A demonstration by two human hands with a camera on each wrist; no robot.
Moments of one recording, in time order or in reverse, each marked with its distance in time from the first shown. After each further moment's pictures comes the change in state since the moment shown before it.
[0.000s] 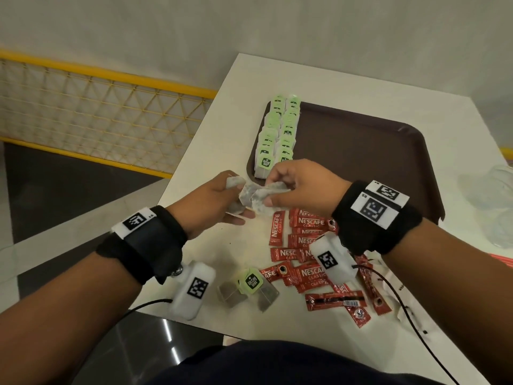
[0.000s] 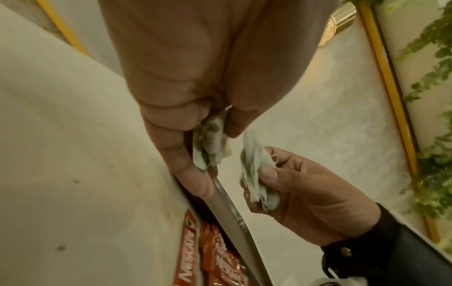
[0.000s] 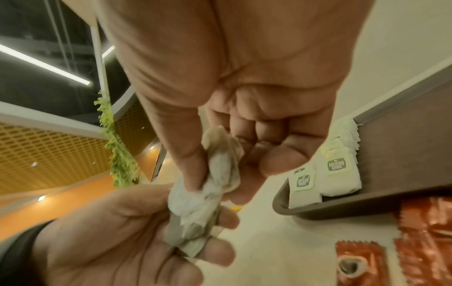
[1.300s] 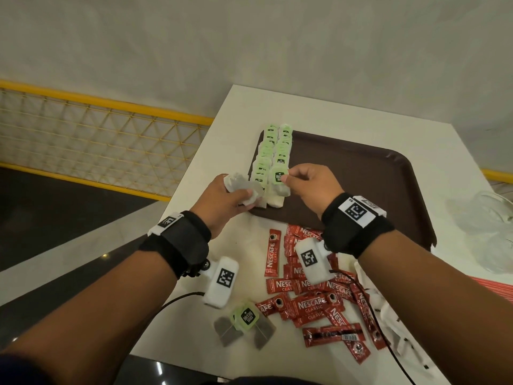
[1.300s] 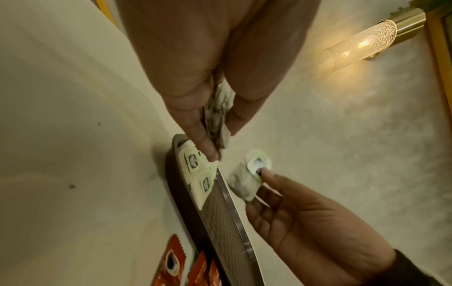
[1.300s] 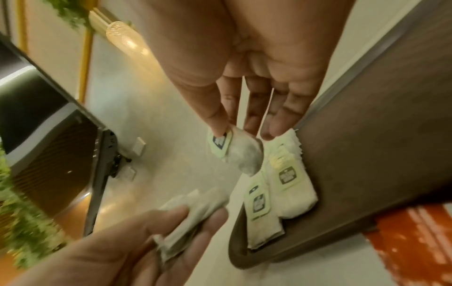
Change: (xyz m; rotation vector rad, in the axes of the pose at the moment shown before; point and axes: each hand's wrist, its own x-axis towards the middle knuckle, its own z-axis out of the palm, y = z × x) left_hand 0.064 0.015 0.005 -0.253 0.131 0.147; right_hand 0.045 0.049 -0.013 0.361 0.507 0.214
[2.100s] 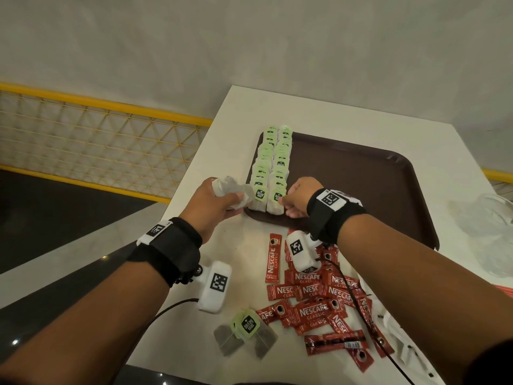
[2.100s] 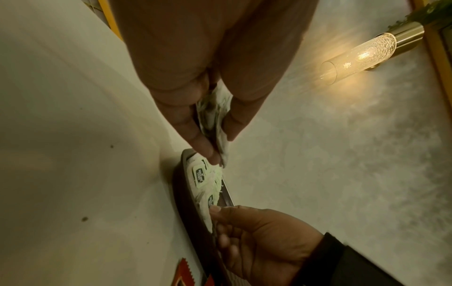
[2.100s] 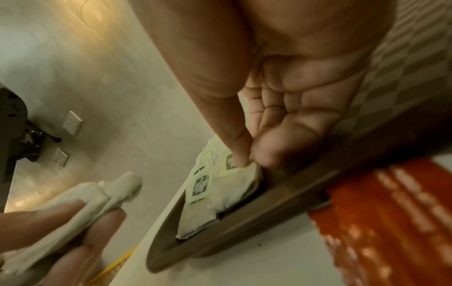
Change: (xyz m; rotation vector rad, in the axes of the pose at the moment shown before) left_hand 0.007 -0.006 -0.016 0.010 0.169 -0.047; right_hand 0.033 -0.003 0.017 -0.197 -0.231 0.592
